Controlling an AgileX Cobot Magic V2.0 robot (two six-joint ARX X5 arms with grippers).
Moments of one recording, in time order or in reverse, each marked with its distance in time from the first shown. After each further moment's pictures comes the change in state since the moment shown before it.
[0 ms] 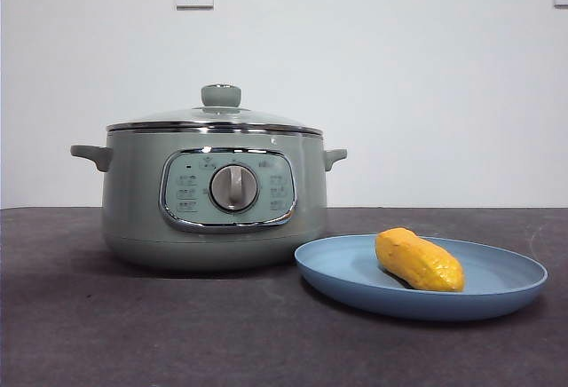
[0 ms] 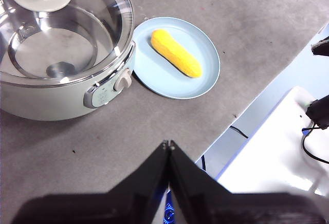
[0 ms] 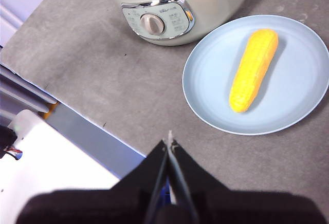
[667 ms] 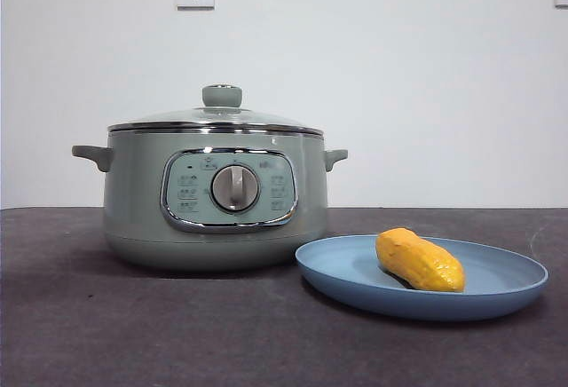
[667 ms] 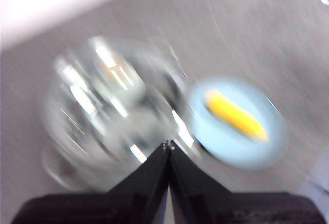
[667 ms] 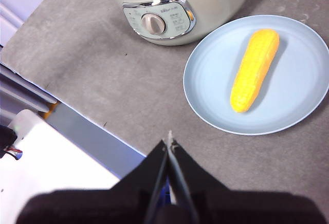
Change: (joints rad) left arm 0.083 -0.029 -0.001 0.315 -0.126 0.146; right arm 0.000 0.000 0.000 0.000 0.000 0.000
